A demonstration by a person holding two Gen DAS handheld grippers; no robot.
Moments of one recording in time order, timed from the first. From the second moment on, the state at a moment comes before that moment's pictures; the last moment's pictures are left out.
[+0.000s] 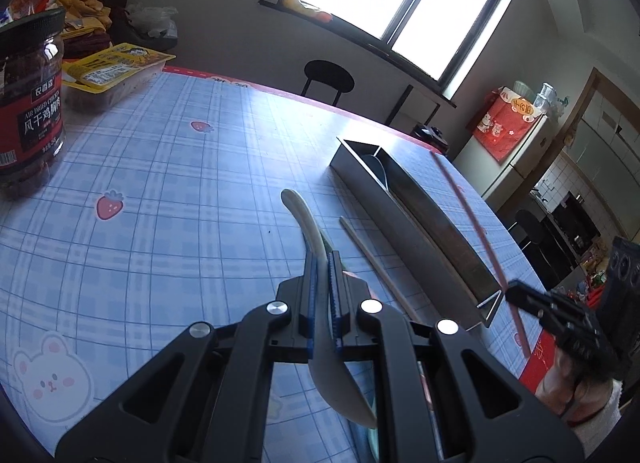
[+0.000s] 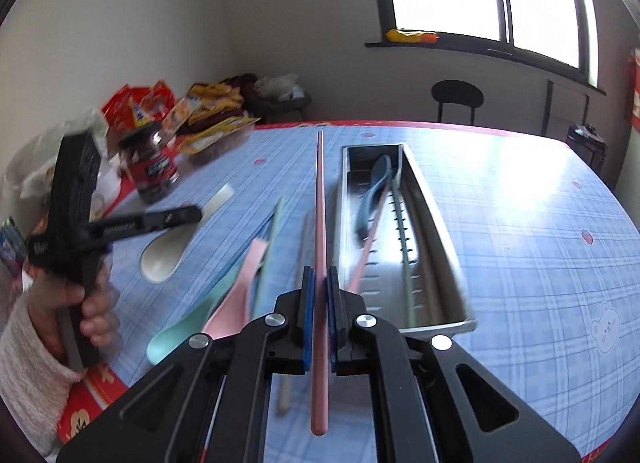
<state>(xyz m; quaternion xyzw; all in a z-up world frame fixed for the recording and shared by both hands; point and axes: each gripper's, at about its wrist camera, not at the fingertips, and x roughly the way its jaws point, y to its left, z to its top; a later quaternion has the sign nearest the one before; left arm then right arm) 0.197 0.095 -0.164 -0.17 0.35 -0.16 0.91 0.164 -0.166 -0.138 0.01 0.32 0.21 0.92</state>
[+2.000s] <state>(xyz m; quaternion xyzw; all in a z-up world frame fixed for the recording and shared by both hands) 0.244 0.008 -0.096 -0.15 0.33 -0.09 0.93 0.239 -0.189 -0.152 0.10 0.31 0.24 0.91</state>
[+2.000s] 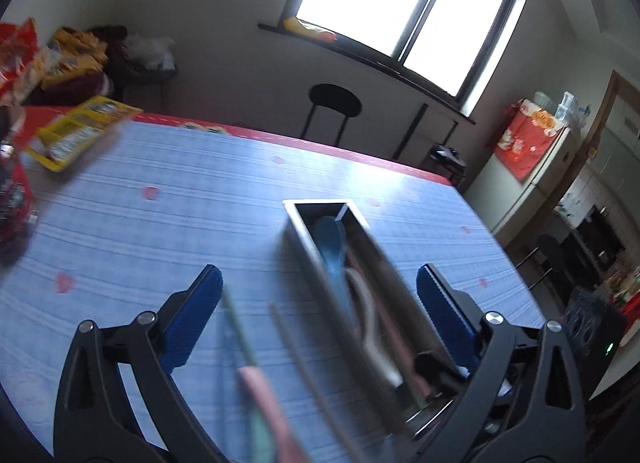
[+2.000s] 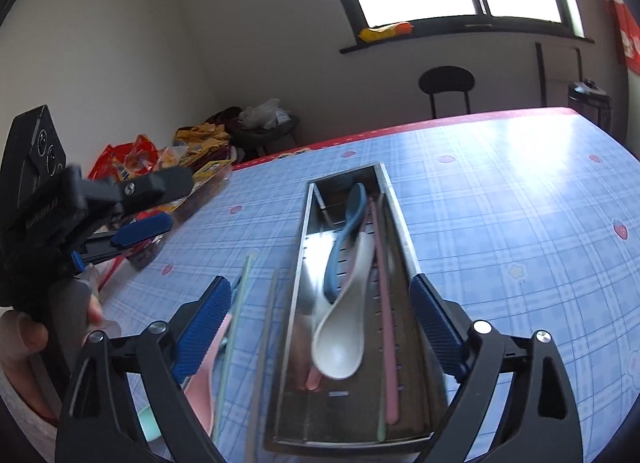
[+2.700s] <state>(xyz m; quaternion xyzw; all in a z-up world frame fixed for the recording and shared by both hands) 0.124 0.062 -0.158 -0.07 0.35 -0.12 0.92 0.188 -0.111 -0.166 0.04 0.37 0.36 0.85</state>
